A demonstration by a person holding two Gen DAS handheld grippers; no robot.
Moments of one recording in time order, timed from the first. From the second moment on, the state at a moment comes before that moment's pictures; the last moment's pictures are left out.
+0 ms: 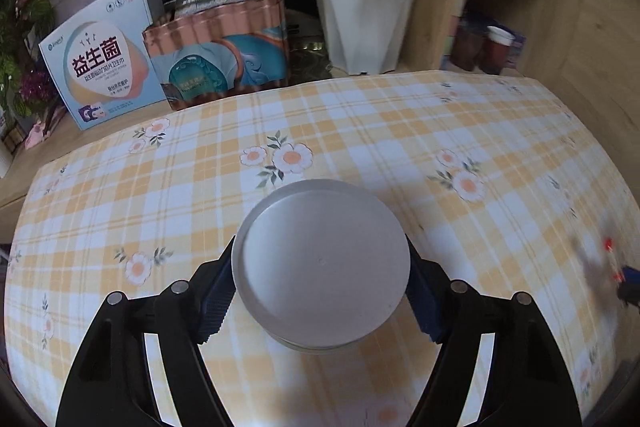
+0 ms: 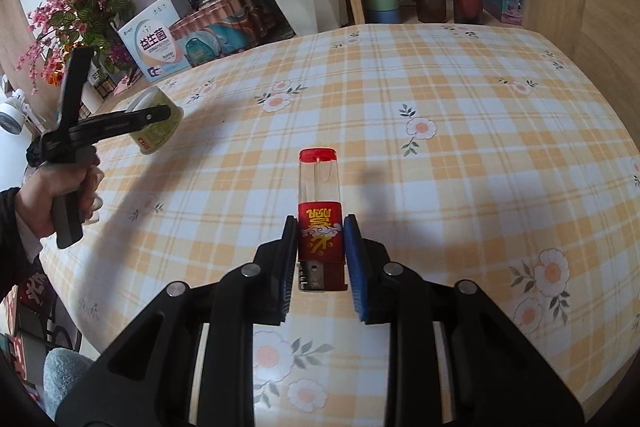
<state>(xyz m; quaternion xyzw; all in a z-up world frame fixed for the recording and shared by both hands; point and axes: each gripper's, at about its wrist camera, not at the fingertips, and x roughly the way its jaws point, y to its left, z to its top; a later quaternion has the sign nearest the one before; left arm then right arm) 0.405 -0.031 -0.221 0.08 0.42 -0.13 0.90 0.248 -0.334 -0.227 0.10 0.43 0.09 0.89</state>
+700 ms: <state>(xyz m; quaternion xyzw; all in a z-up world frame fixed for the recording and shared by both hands) 0.155 -0.020 -0.150 0.05 0.37 -0.20 0.91 0.157 -0.278 -0.179 0.10 0.40 0.15 0.90</state>
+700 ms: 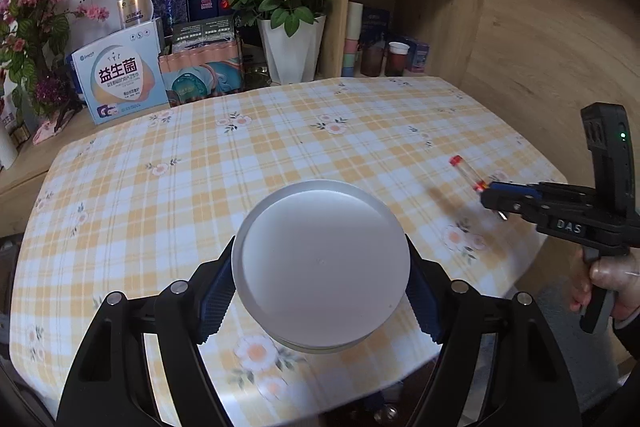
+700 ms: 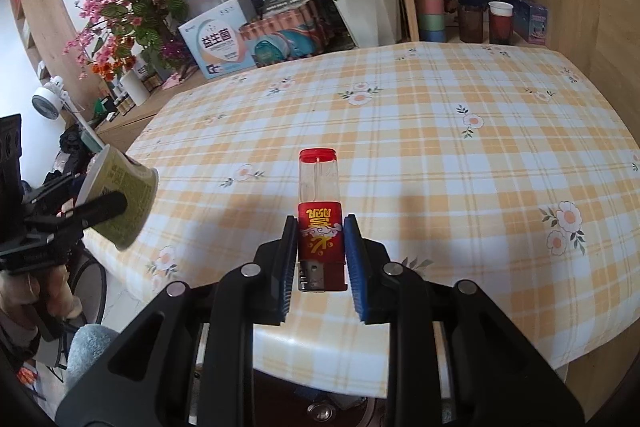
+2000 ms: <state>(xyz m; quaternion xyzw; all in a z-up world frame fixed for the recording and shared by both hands) 0.035 -0.089 -0.200 0.03 0.44 -0.28 0.85 0.061 -0.289 -0.150 0.10 0.36 0.17 0.91</state>
